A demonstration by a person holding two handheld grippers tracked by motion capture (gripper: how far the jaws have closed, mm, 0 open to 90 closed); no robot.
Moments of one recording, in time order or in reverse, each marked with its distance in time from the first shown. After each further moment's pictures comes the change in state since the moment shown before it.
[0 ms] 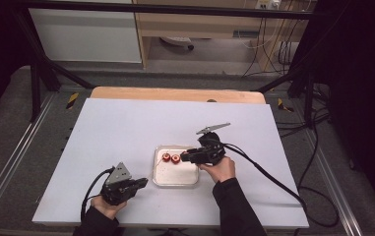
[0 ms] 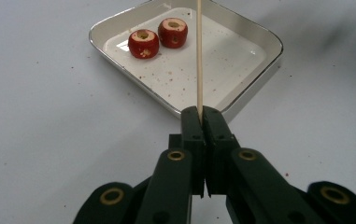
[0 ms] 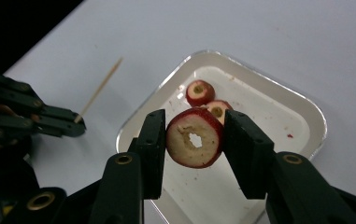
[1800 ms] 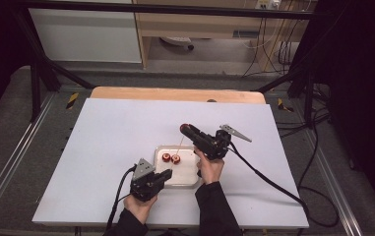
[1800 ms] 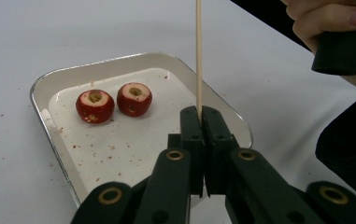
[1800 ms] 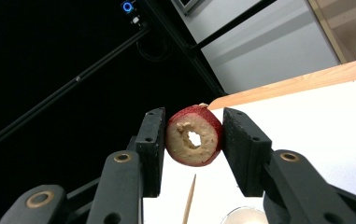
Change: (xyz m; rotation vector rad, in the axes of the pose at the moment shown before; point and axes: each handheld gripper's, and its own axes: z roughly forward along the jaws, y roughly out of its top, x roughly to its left) left arm -0.047 0.034 0.047 -0.176 0.049 -0.224; right arm -0.010 -0.011 0.002 -0.729 0.139 0.266
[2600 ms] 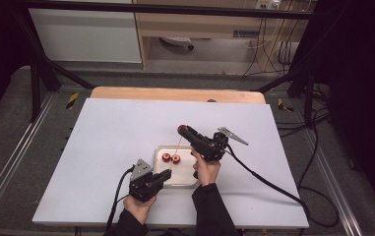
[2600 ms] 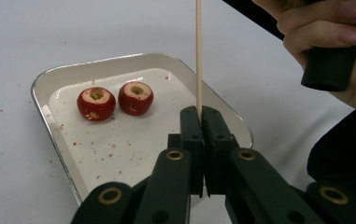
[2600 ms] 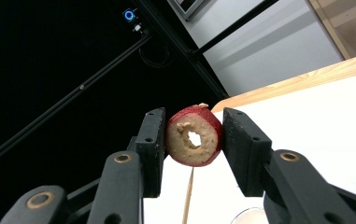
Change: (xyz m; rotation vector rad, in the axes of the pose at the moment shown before) left arm 0.004 -0.004 -0.001 -0.018 0.003 -0.007; right arm -0.002 -0.011 0.005 -0.030 0.011 0.033
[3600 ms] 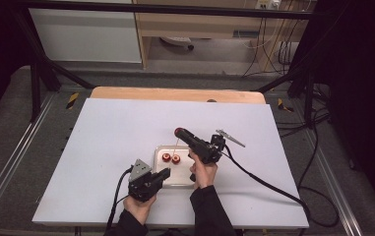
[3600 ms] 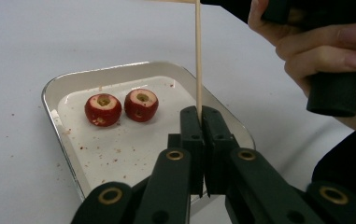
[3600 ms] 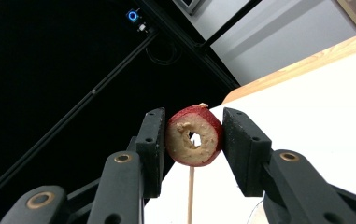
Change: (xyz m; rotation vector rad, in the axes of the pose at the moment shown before) left arm -0.001 0.000 -0.002 -0.029 0.016 -0.027; right arm -0.001 -0.011 0.003 0.016 0.029 0.104
